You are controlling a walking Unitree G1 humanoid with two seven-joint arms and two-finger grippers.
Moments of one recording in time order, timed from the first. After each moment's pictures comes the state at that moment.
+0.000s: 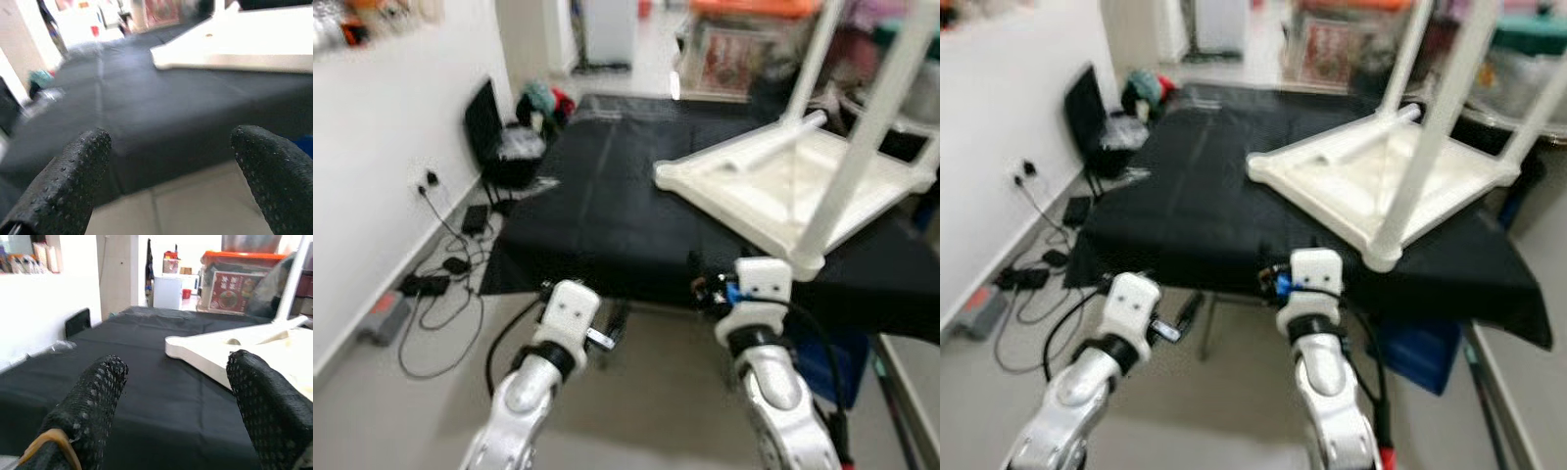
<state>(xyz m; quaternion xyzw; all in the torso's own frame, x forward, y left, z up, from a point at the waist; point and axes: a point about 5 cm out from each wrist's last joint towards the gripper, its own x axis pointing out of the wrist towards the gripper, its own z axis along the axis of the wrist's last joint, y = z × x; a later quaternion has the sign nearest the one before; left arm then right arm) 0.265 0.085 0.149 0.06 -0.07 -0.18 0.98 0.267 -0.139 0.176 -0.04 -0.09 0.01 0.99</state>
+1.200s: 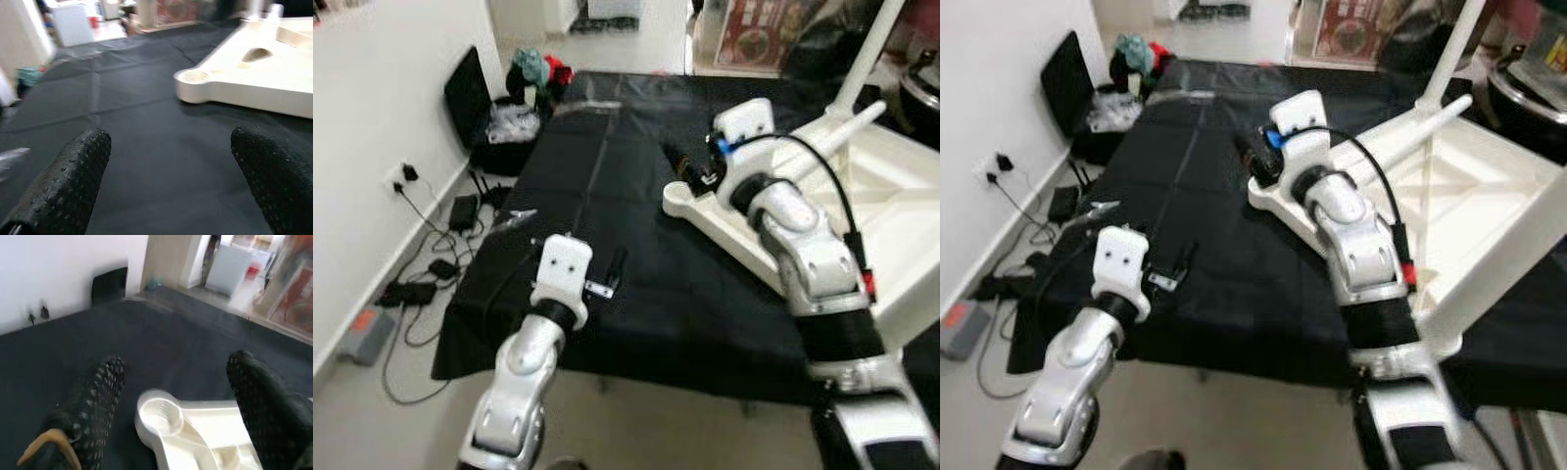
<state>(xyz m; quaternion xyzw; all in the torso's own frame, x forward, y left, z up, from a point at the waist) 0.270 0.085 0.168 0.04 -0.09 -0.16 0.98 0.377 -0.157 0.266 -0.17 -0.03 0.18 0.97</state>
